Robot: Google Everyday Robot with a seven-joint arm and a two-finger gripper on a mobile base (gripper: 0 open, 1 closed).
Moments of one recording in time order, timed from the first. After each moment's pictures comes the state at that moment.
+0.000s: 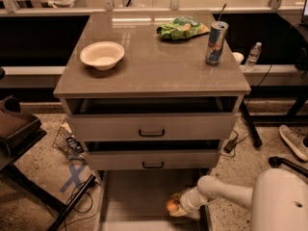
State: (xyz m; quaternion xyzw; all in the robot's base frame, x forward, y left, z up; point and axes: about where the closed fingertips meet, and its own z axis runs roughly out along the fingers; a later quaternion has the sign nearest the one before) arm 0.480 -0.099 0.180 -0.66 0.68 0.22 0.22
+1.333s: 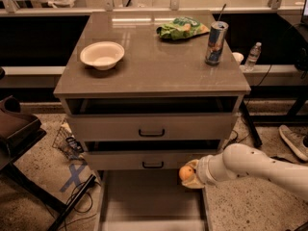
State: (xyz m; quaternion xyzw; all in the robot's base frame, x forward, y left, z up) arm 0.486 -0.133 0.487 -0.60 0.74 0.14 0.26
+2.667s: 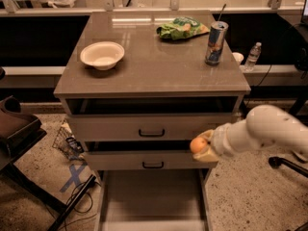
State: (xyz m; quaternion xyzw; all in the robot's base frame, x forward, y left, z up) arm 0.511 -0.159 0.628 -0.59 0.75 0.11 0.28
